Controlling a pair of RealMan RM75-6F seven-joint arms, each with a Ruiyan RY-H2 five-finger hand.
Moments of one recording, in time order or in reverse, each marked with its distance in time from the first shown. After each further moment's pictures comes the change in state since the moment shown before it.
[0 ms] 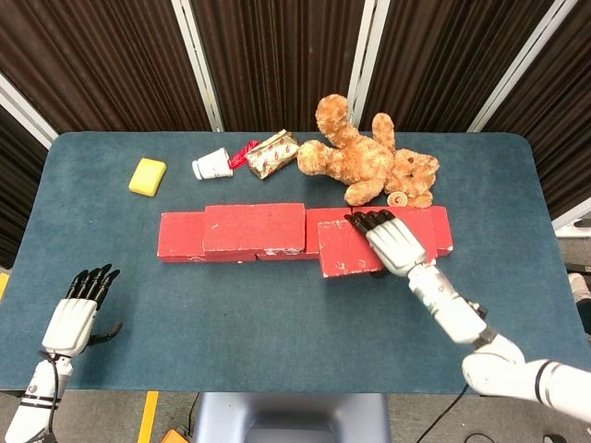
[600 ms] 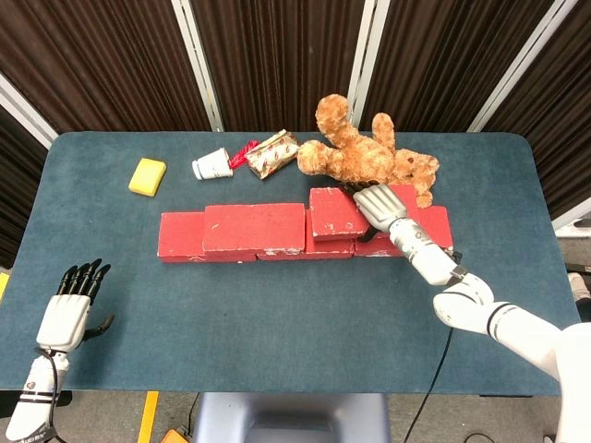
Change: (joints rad) left arm 0.013 -0.027 -0.042 0.053 -0.021 0.003 0.030; right arm 0.240 -0.184 -0.011 0.496 -0.049 -0.233 0.389
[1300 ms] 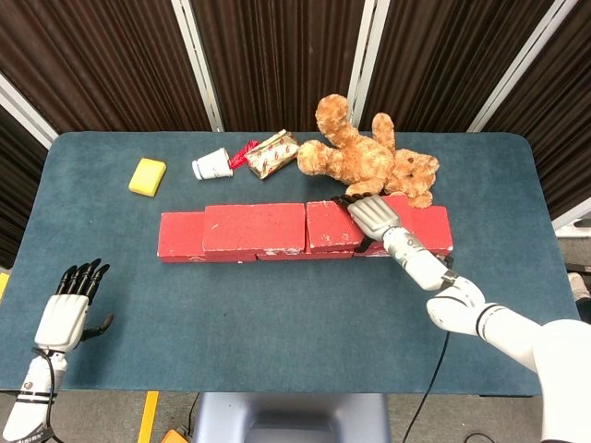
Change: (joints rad) left arm 0.004 0.008 -0.006 0.005 0.018 -0.004 -0.033; right arm 0.031 -0.056 -0.073 0.064 -0.013 0.001 0.038
